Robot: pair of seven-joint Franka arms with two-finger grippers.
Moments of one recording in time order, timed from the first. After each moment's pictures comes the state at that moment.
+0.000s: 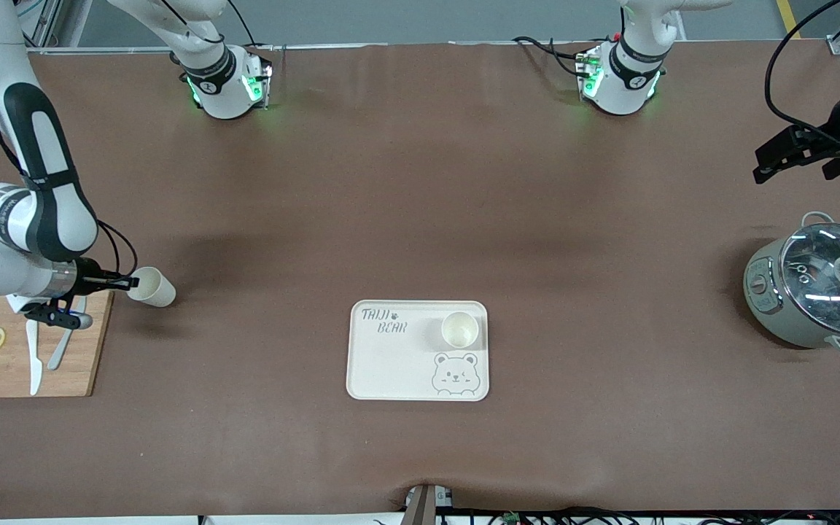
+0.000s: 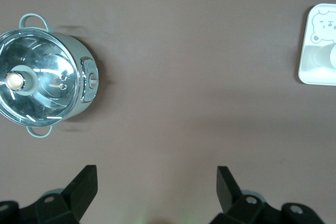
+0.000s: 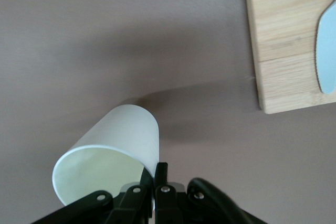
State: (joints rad) left arm -0.01 -0.04 -0.06 -1.55 0.02 1.50 -0.10; right arm -0.17 0.45 -0.04 -1.85 0.12 2.04 -0.05
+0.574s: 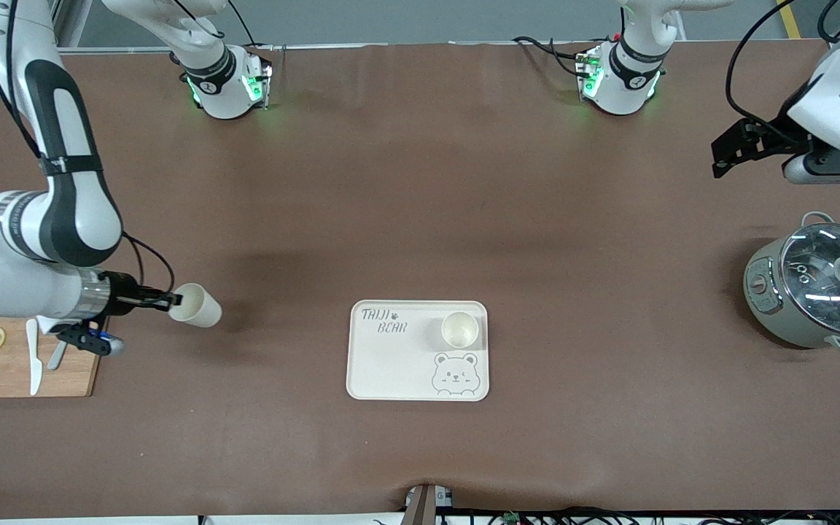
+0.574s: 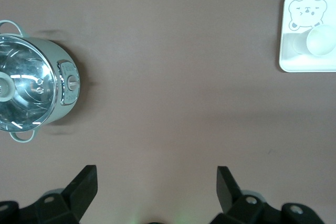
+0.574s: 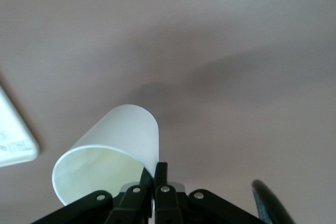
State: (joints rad) left arm -0.02 -0.04 -0.15 -1.55 0.02 1.50 -0.14; right arm 0.04 0.47 -0.03 -1.65 0.32 1.91 0.22
